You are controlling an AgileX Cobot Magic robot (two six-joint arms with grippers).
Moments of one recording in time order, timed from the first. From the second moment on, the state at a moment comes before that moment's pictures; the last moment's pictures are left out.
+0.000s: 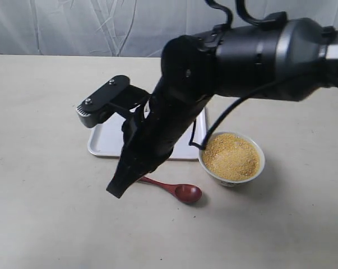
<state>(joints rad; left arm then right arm) -0.12 0.01 0.00 0.02 0.25 0.01 0.89 1.79 -1.27 0.25 0.76 -0.42</state>
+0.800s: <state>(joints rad) -0.12 0.01 0.00 0.02 0.25 0.01 0.96 1.93 -1.37 0.06 0.80 -0.38</state>
